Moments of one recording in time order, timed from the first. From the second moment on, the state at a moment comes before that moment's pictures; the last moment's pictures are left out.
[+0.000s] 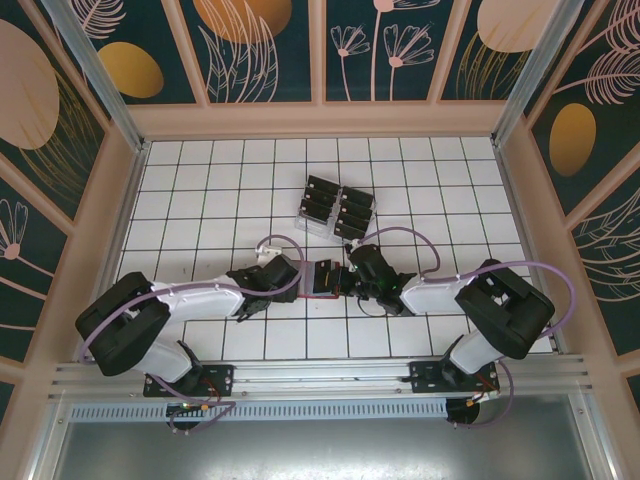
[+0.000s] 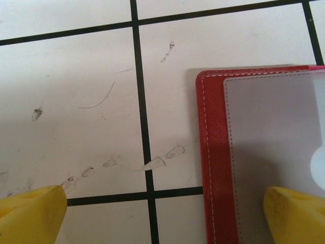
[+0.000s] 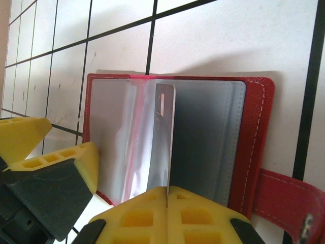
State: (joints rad) left arm -0.87 1.47 0.61 -0.26 -0.44 -0.68; right arm 0.84 1.52 0.49 0.35 -0.16 0.89
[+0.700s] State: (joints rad) left arm -0.87 1.42 0.60 -0.29 -0.46 -0.68; right arm 0.83 1.48 0.51 0.34 -0.19 0.89
